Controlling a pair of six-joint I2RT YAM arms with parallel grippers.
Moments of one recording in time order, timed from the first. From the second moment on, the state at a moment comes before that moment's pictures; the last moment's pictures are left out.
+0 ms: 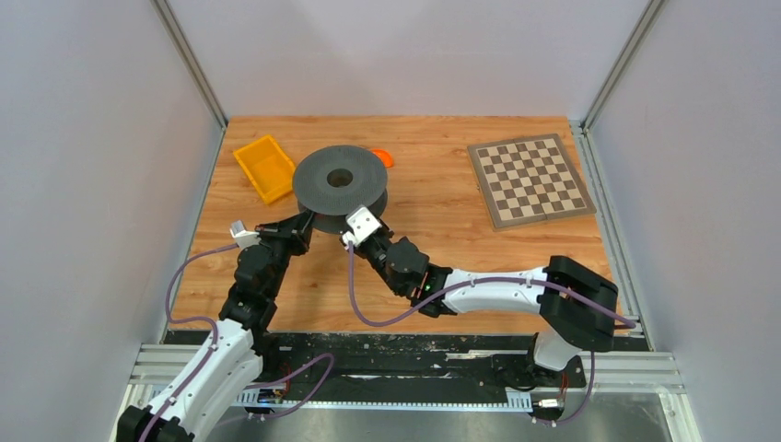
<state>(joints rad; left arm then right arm) -0.33 0.59 0.24 0.33 -0.18 -1.65 1.21 1.63 0.93 0.80 0.57 -0.35</state>
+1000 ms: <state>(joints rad) -0.33 0.58 0.24 0.33 -0.18 -1.64 1.21 1.24 0.73 0.57 0.32 -0.30</state>
